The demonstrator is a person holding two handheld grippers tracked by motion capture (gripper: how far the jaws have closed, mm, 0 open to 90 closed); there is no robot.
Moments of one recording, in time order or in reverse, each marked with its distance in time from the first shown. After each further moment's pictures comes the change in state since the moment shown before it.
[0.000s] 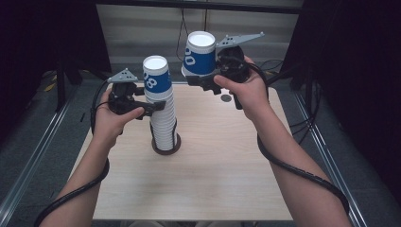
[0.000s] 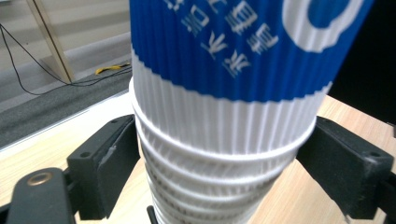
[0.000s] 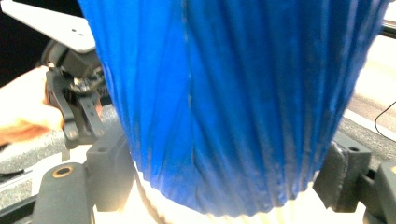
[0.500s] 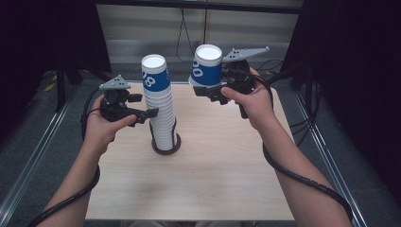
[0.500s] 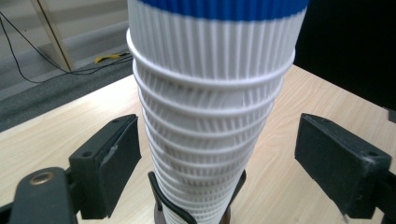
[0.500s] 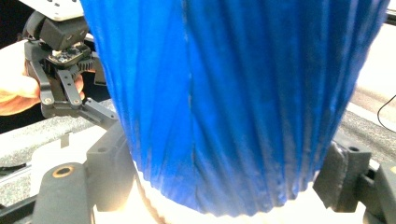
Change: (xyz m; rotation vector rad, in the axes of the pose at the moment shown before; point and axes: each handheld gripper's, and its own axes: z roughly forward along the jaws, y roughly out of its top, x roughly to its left) left arm -0.001 -0.017 -0.015 0.045 -0.004 0.003; right arm -0.006 -0.031 -0.005 0.008 0.006 0.010
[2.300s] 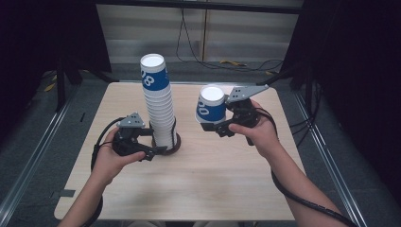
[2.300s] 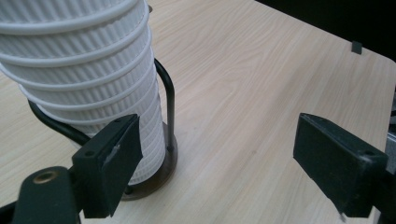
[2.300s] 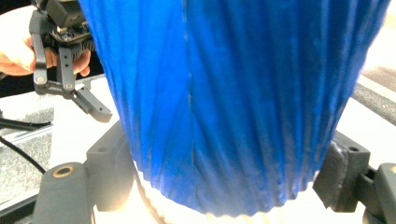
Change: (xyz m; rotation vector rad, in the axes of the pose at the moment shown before) left arm -0.044 -0.066 0.020 0.133 -0.124 0.034; right arm 0.012 -0.081 -0.001 0.079 0.101 -0.049
